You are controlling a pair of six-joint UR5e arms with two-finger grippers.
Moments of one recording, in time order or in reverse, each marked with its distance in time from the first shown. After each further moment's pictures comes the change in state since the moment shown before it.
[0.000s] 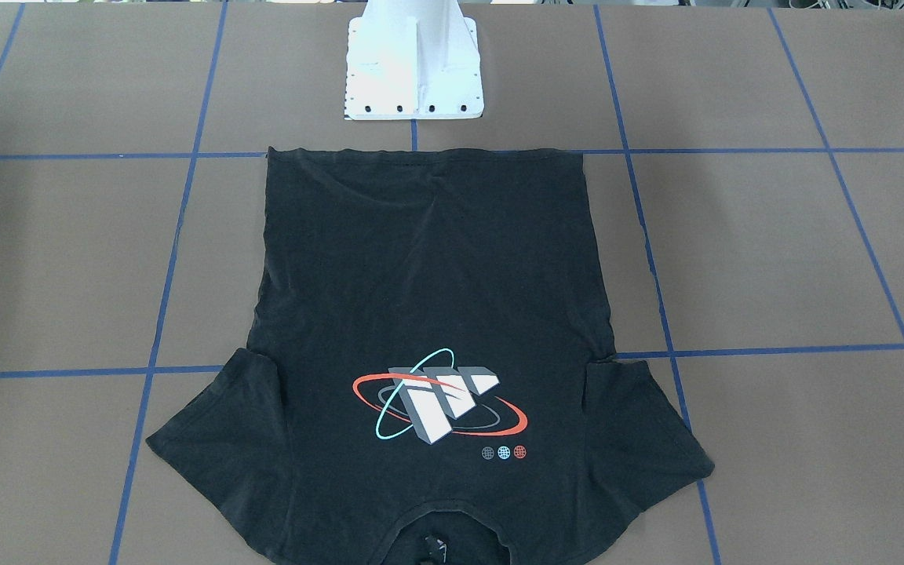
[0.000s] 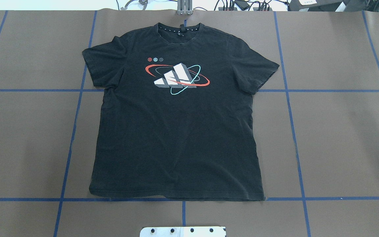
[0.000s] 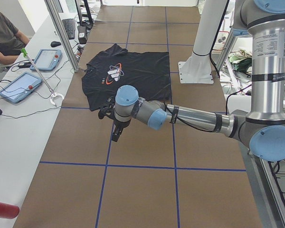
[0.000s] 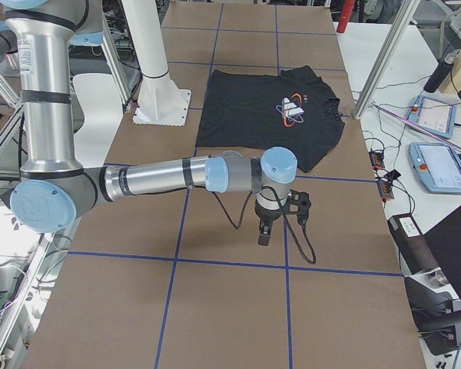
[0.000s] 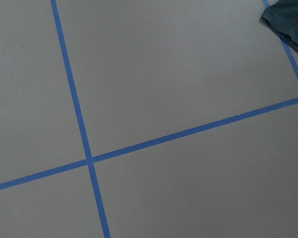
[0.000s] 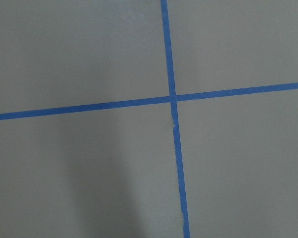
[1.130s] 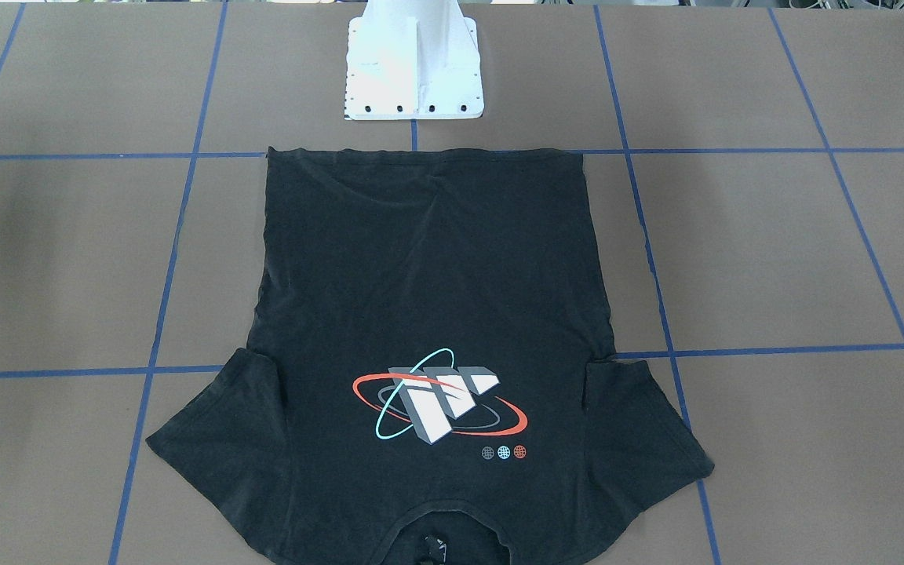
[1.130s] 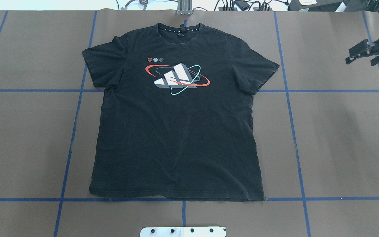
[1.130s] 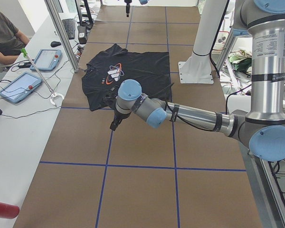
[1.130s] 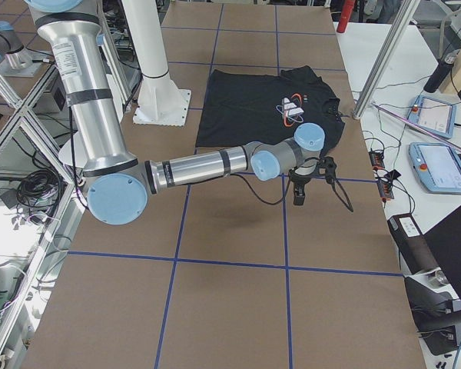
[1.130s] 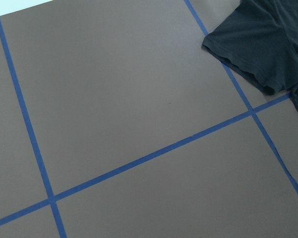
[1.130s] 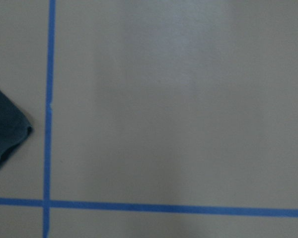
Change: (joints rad) left arm 0.002 -0.001 -0.037 -0.133 -0.079 -0.018; right arm -0.276 0.299 -0.280 0.424 0.015 0.399
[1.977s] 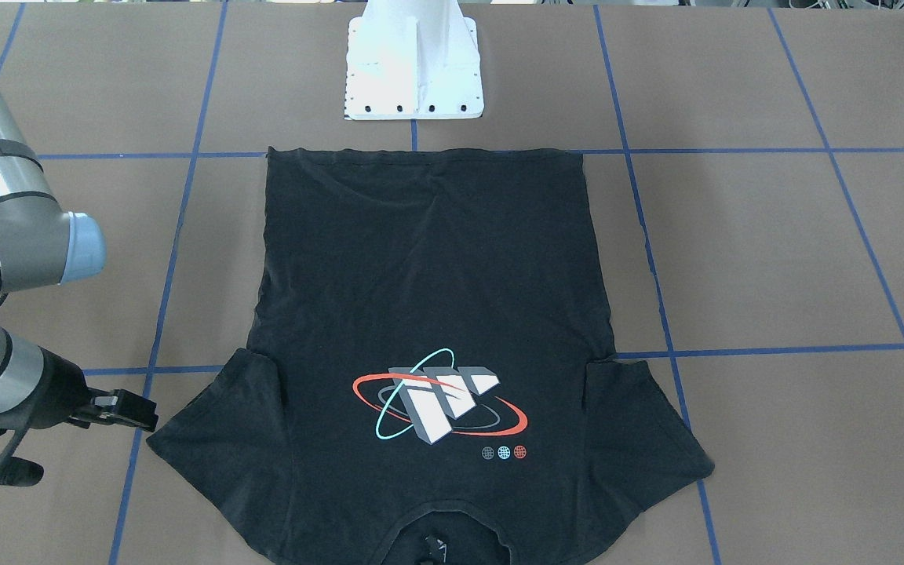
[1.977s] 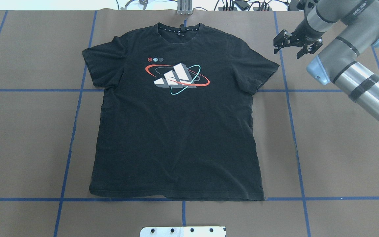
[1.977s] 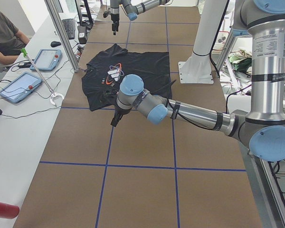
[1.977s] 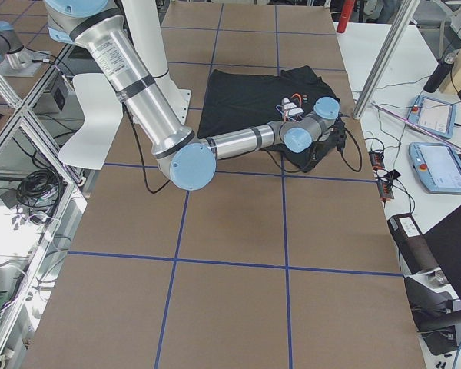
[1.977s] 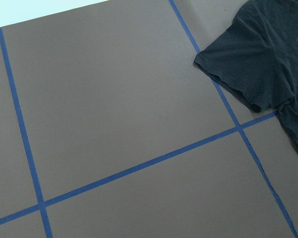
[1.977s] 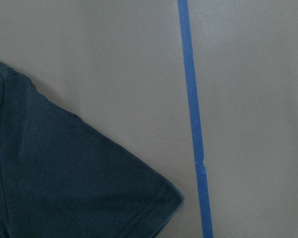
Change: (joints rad) left arm 0.000 0.003 -0.027 0.000 0.010 -0.063; right arm -0.193 0.323 -0.317 0.140 -0.071 0.334
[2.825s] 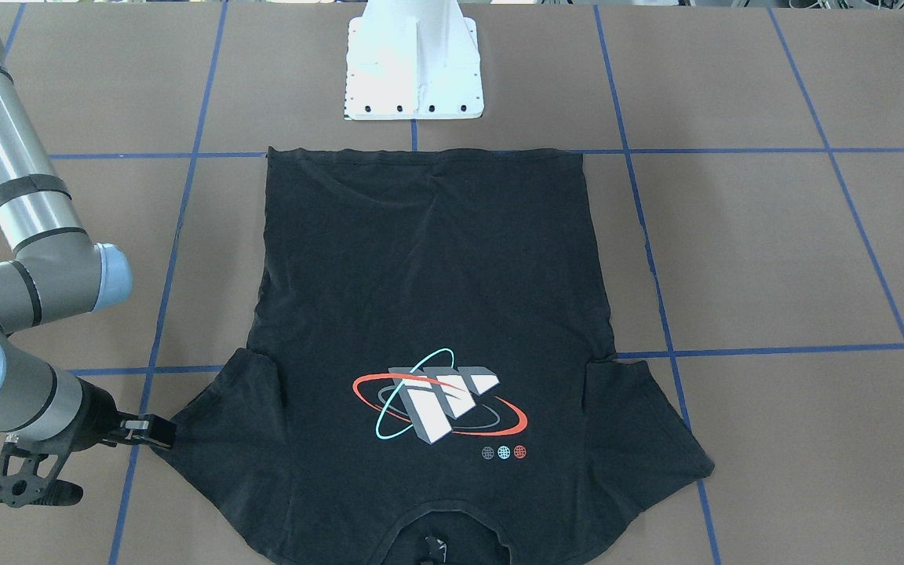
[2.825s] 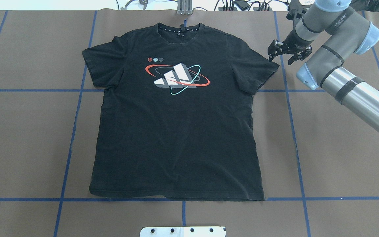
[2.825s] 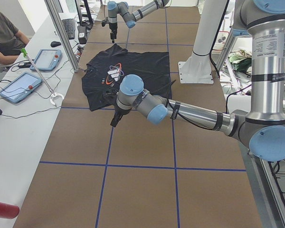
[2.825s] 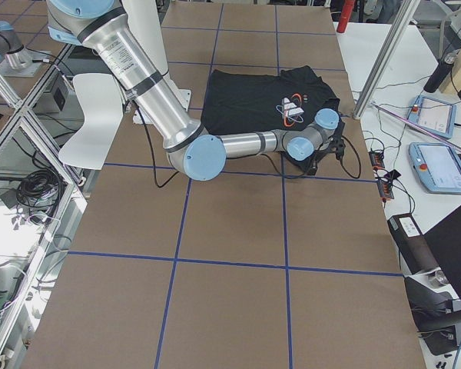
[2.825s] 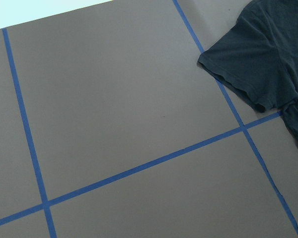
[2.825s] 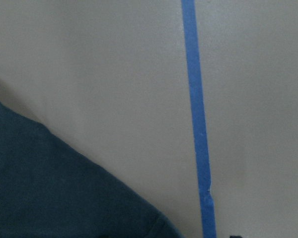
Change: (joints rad) left arm 0.000 0.000 -0.001 0.001 0.005 -0.001; right arm -0.038 0.054 -0.173 0.108 -0.028 0.002
